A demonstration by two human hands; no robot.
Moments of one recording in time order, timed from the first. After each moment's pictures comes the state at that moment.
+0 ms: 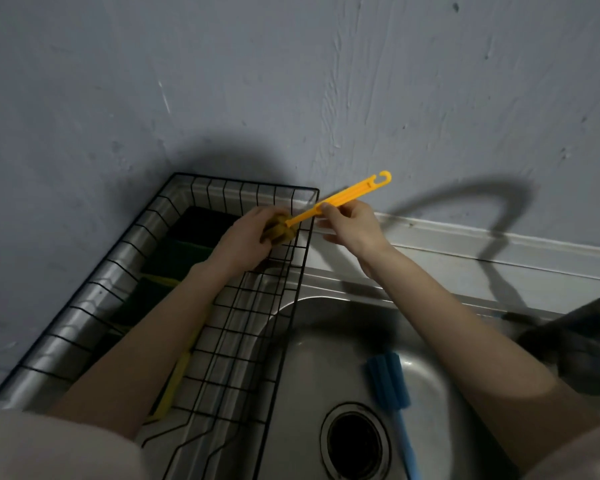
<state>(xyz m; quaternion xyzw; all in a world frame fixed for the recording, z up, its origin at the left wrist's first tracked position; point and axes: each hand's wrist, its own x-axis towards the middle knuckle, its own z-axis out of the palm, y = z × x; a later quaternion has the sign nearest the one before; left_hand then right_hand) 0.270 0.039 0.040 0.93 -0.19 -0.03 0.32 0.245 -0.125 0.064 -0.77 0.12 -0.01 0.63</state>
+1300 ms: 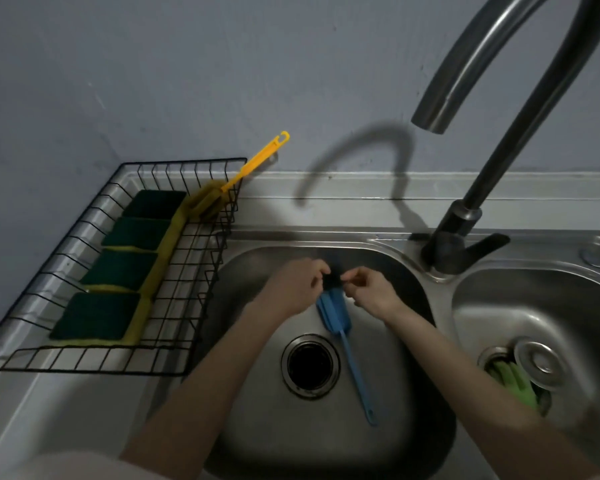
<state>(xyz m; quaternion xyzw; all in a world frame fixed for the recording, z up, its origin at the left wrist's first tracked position) 0.106 -0.082 0.022 0.91 -0.29 -0.14 0.25 0.063 -0.227 -0.011 -0.82 0.22 0.08 0.53</state>
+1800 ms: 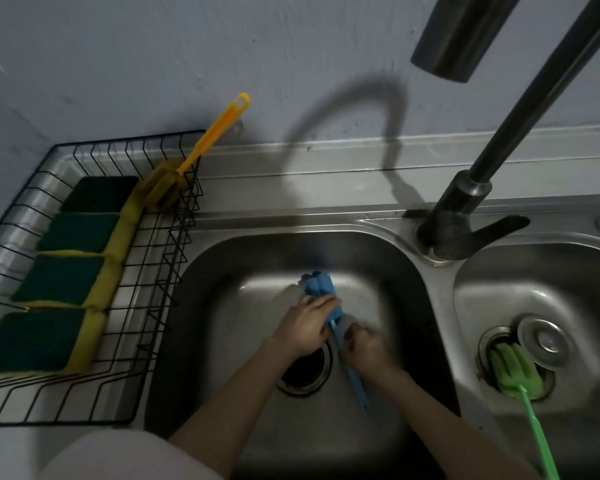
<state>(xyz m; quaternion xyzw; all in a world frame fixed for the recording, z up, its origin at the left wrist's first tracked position) 0.091 -0.113 -0.092 0.89 -0.35 -0.26 0.14 0.013 -0.226 -0.115 -0.89 0.23 0.25 0.31</state>
